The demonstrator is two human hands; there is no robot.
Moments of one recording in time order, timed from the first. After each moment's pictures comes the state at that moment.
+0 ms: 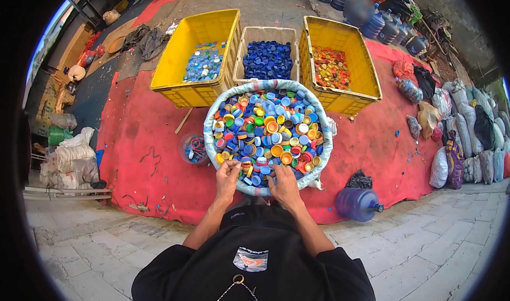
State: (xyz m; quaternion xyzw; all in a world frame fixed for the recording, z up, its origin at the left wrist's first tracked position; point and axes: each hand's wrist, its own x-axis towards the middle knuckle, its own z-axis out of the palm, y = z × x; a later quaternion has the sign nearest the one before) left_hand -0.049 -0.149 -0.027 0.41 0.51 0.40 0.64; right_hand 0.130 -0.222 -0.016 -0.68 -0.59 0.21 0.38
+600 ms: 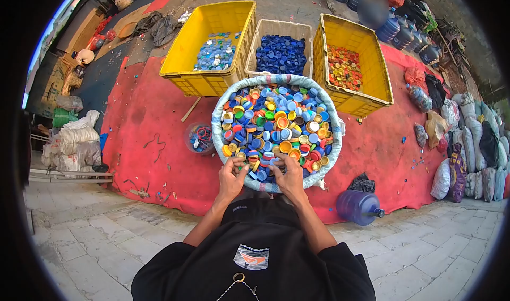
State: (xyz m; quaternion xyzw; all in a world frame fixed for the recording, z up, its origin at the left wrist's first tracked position) left_hand -0.063 -0.158 -0.024 0.64 0.52 0.36 0.43; right_hand 0.129 -0.206 -0.023 -0.68 -0.50 0.30 0.45
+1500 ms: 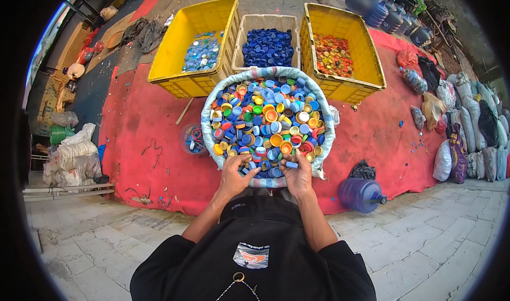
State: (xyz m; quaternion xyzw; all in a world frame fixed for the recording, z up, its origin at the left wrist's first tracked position) left_hand -0.043 -0.156 -0.021 0.78 0.43 0.30 0.34; right_hand 0.154 -0.225 -0.013 -0.40 0.07 0.58 0.71
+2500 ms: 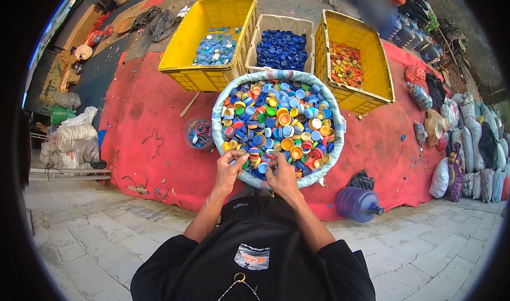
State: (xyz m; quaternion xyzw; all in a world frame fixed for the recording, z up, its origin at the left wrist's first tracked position) left_hand -0.066 -0.138 -0.011 0.38 0.51 0.36 0.68; right_hand 0.109 -0.201 -0.008 -0.68 -0.51 0.36 0.38
